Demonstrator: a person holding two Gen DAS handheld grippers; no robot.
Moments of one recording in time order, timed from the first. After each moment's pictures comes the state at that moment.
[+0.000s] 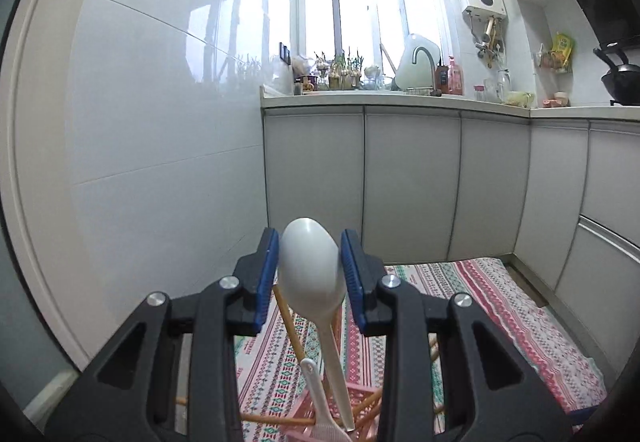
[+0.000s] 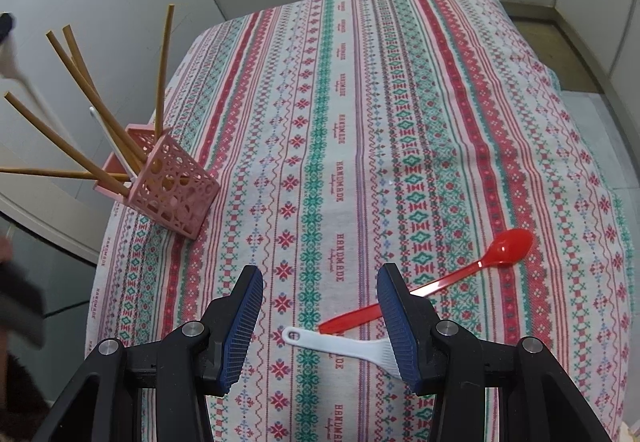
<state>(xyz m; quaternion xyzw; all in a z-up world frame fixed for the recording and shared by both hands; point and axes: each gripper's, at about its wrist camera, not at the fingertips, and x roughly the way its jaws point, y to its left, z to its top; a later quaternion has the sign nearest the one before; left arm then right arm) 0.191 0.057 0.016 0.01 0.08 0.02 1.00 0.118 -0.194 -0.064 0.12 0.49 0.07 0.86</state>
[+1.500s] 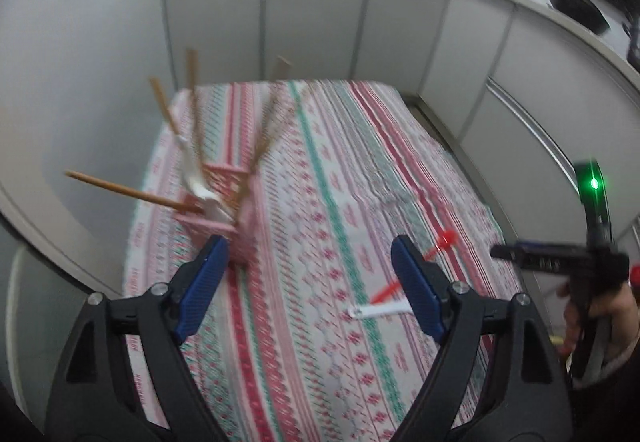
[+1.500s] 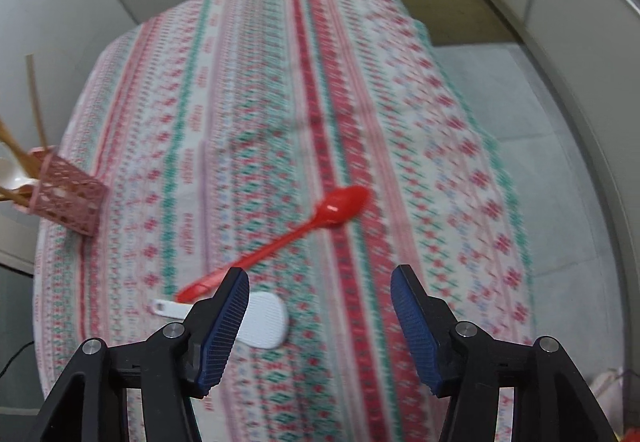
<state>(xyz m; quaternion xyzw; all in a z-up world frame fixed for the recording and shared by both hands) 0.129 -0.006 -0.021 0.03 0.41 -0.16 0.90 0.087 -0.305 -0.082 0.15 0.53 -0.03 0.83</state>
